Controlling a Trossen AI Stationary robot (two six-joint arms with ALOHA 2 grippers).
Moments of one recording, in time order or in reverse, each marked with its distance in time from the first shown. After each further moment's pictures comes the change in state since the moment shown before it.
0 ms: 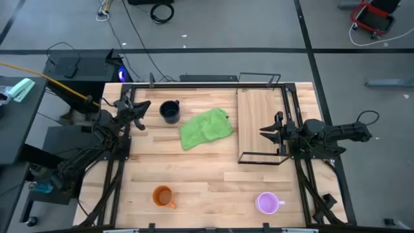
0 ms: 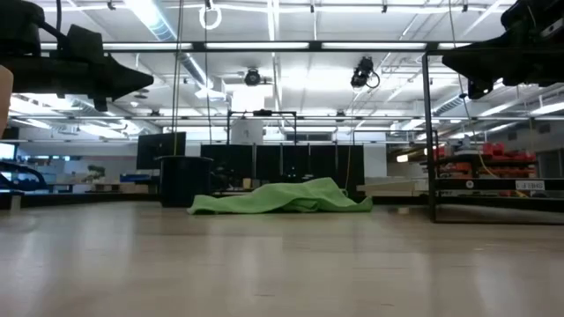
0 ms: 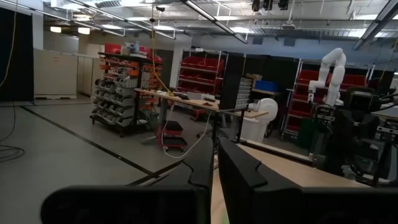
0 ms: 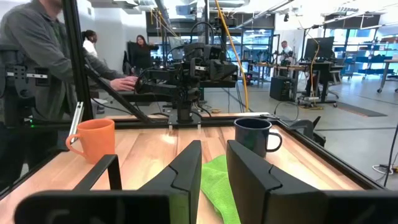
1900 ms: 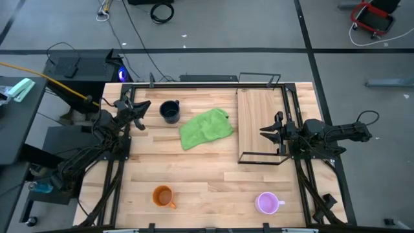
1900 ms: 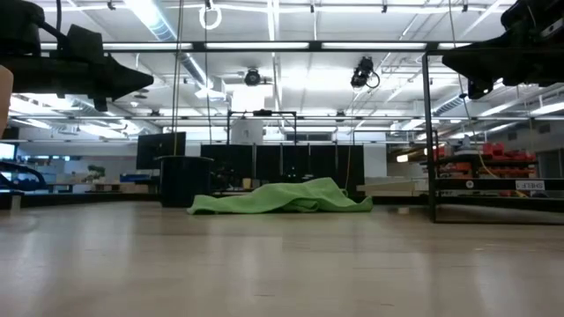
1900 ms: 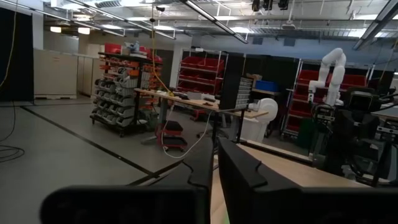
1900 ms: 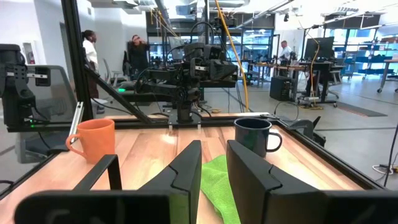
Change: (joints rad) left arm 0.000 0.000 0.000 0.000 0.000 -0.001; right arm 0.000 0.000 0.000 0.000 0.000 0.000
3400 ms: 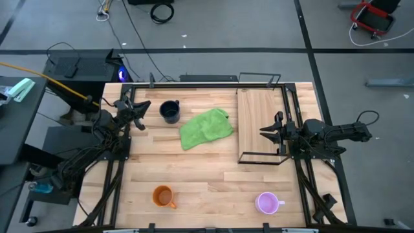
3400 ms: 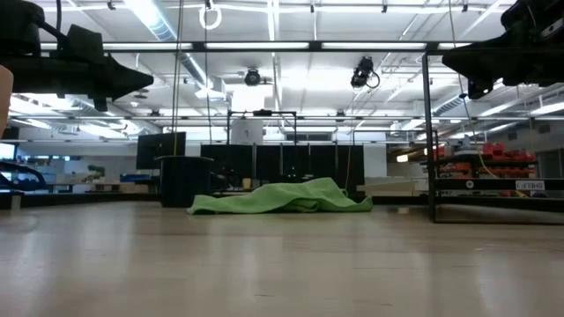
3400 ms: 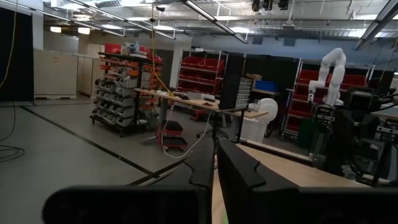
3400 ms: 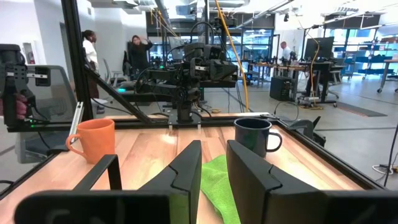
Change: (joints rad) left arm 0.000 0.000 0.000 0.000 0.000 0.000; right arm 0.000 0.000 0.000 0.000 0.000 0.000
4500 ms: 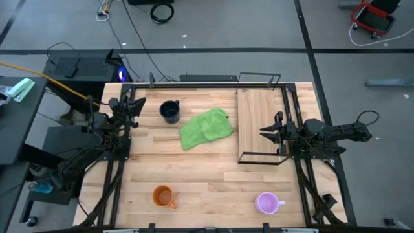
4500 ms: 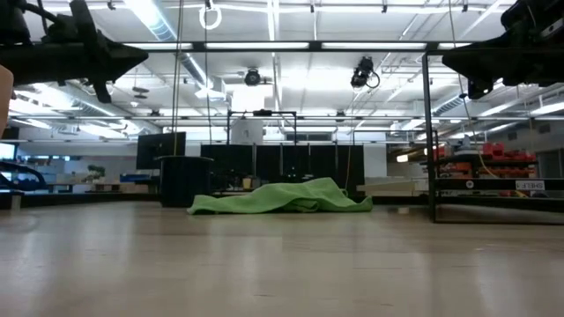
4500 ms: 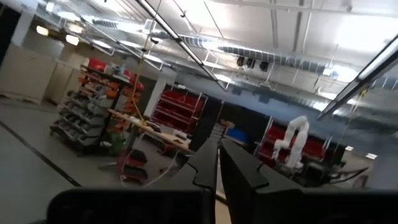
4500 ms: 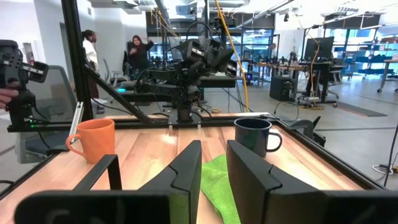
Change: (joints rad) left arm 0.000 0.000 0.000 0.194 0.000 -0.318; right arm 0.000 0.000 0.000 0.000 0.000 0.000
